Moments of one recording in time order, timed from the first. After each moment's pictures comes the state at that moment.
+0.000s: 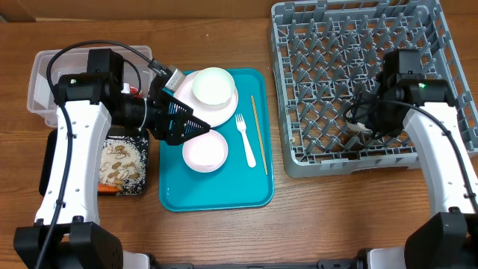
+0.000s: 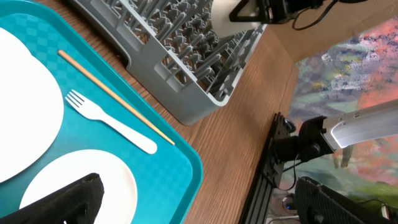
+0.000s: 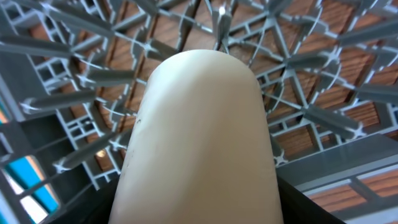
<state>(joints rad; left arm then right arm) 0.05 1.61 1.49 -1.33 1.02 0.63 -0.04 1.59 1.35 -1.07 -0.02 0.31</state>
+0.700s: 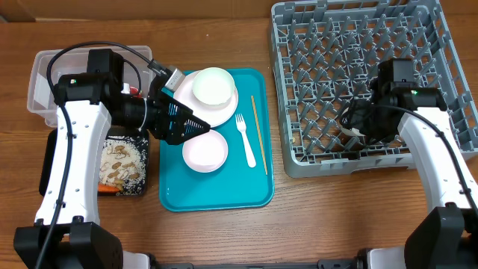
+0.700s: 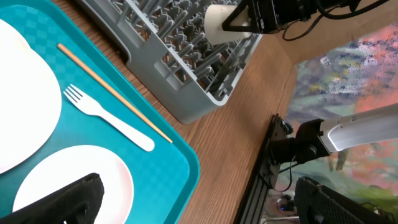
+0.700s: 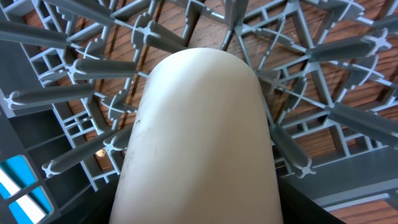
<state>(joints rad) 0.05 1.61 1.49 -1.34 1.02 0.60 -0.04 1.59 1.27 -1.00 -0.06 0.31</state>
